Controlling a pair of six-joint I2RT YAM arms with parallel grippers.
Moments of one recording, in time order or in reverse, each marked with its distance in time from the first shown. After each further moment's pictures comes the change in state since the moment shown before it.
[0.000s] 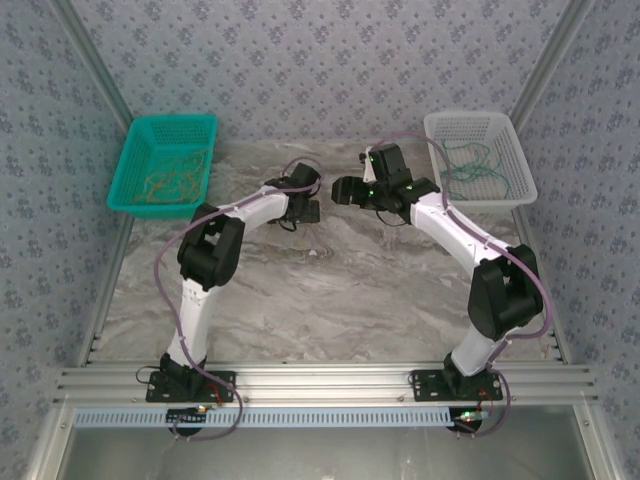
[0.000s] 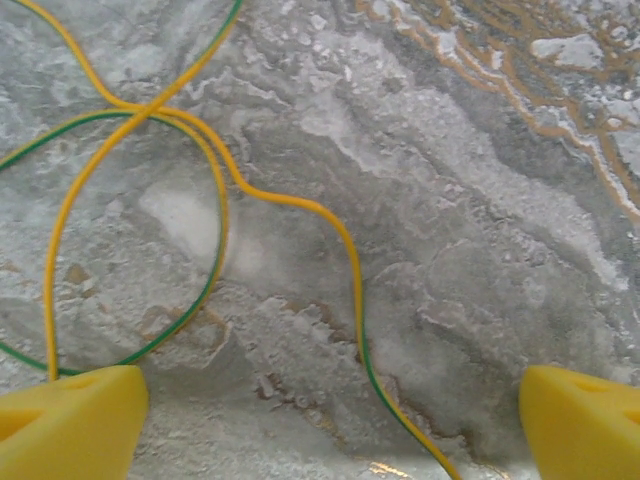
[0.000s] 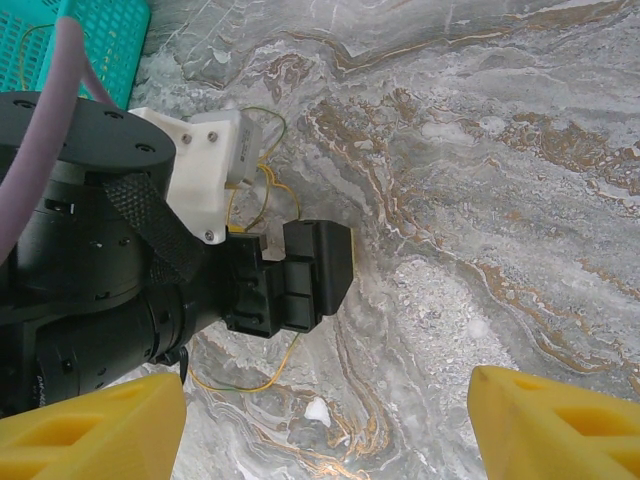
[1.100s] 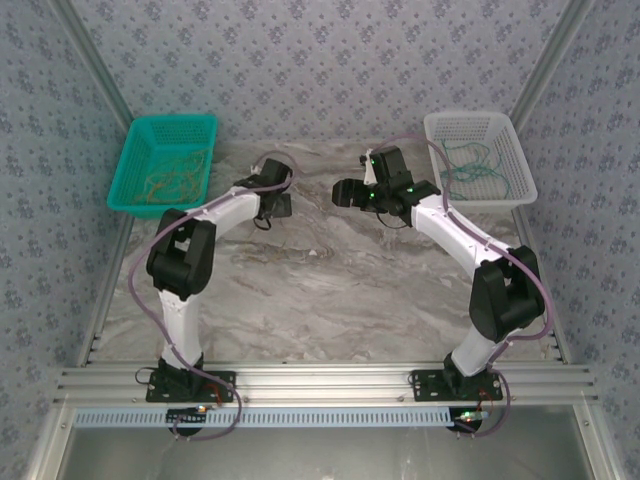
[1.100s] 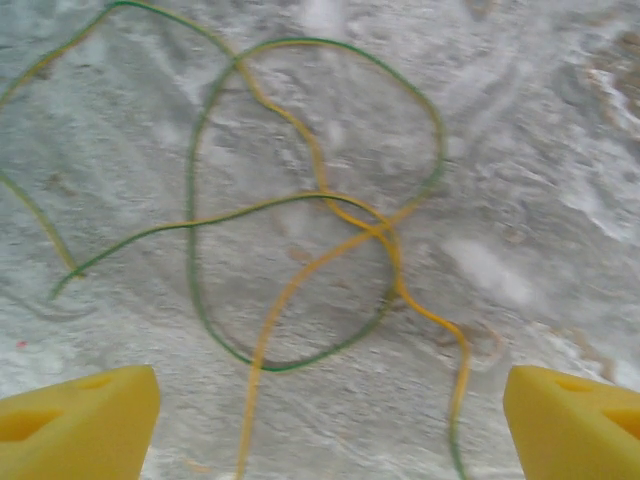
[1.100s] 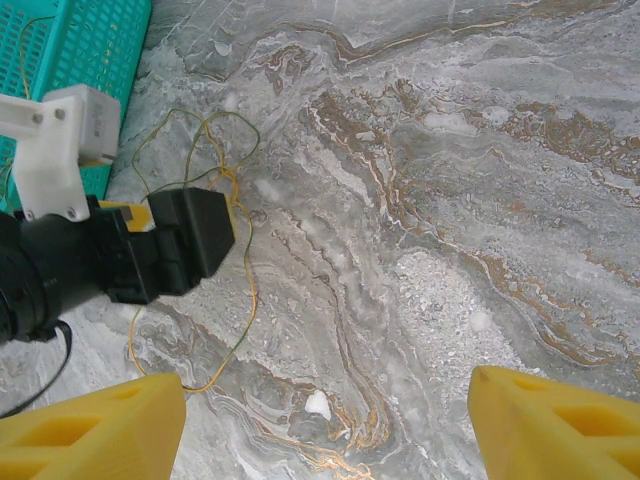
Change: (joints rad) left arm 0.124 -0.201 -0.196 0.070 -0.081 0.080; right arm -0.001 -0.010 -0.024 0.014 -0.012 0.002
